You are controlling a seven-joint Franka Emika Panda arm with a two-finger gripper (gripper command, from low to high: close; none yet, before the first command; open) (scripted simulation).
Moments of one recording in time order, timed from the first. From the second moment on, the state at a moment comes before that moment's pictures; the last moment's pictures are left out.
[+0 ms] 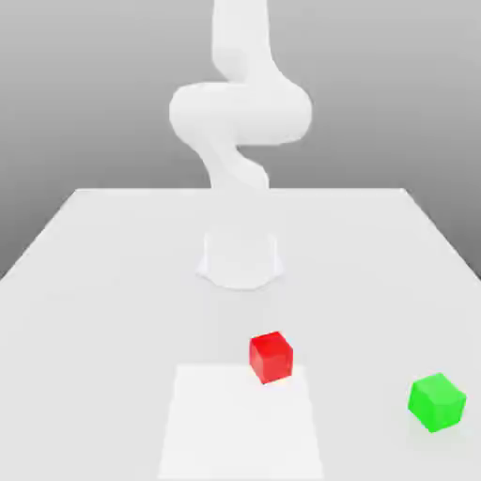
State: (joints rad) arm 0.02 -0.74 -0.01 -2.37 0.00 2.35 0.77
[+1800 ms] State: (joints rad) arm 0.41 0.08 0.17 -2.53 -0.04 2.61 0.28
